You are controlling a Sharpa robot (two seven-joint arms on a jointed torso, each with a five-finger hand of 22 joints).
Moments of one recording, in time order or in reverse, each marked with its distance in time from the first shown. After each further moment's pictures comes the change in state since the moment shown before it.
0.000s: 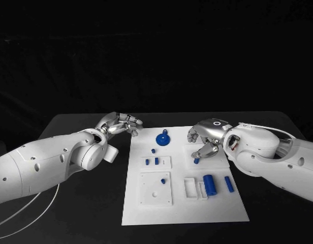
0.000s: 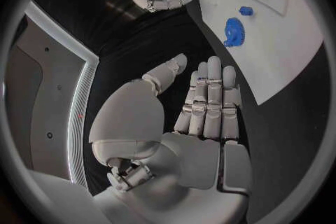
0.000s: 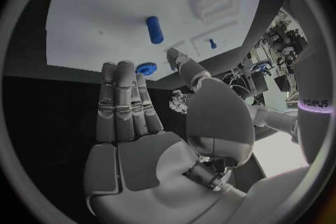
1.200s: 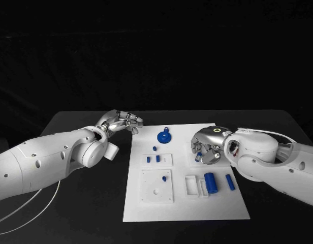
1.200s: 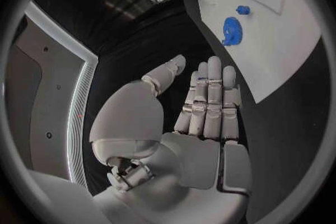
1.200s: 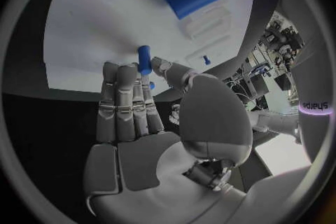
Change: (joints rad) left arm 0.000 -0.005 -0.001 -0.001 0.000 0.003 -0.005; left_hand -0.022 0.014 -0.004 0.008 0.000 -0.004 0.004 0.000 -0.003 -0.004 0.003 0.000 -0.003 0.000 0.000 -0.019 0.022 -0.001 0.000 0.000 -0.008 0.005; right arm -0.019 -0.005 -0.022 0.015 0.012 0.089 -0.030; right_hand 0.154 0.040 0.273 0.120 -0.195 0.079 -0.014 0.064 0.027 0.161 -0.059 0.094 0.016 0.019 -0.048 0.067 0.003 -0.003 0.051 -0.029 0.018 0.006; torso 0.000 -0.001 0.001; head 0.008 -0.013
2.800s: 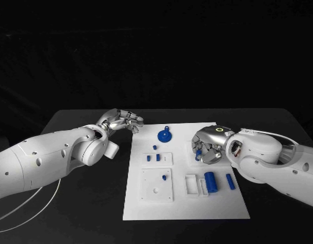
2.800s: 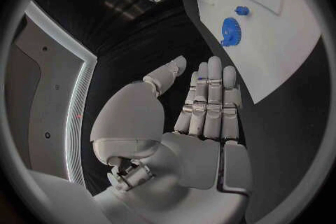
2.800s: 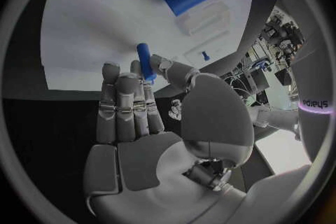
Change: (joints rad) left arm 0.000 0.002 0.000 -0.003 0.000 0.008 -0.012; left_hand -0.016 0.000 -0.001 0.009 0.001 -0.011 0.003 0.000 -0.004 -0.004 0.003 0.000 -0.003 0.000 0.000 -0.020 0.019 -0.007 0.000 0.000 -0.004 0.006; right arm -0.011 -0.020 -0.002 0.026 0.031 -0.063 -0.009; right_hand -0.001 0.019 0.089 -0.057 -0.011 0.066 -0.032 0.040 0.072 0.045 -0.027 0.031 0.056 0.023 -0.028 0.096 0.090 0.002 0.050 -0.022 0.060 0.003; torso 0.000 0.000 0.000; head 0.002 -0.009
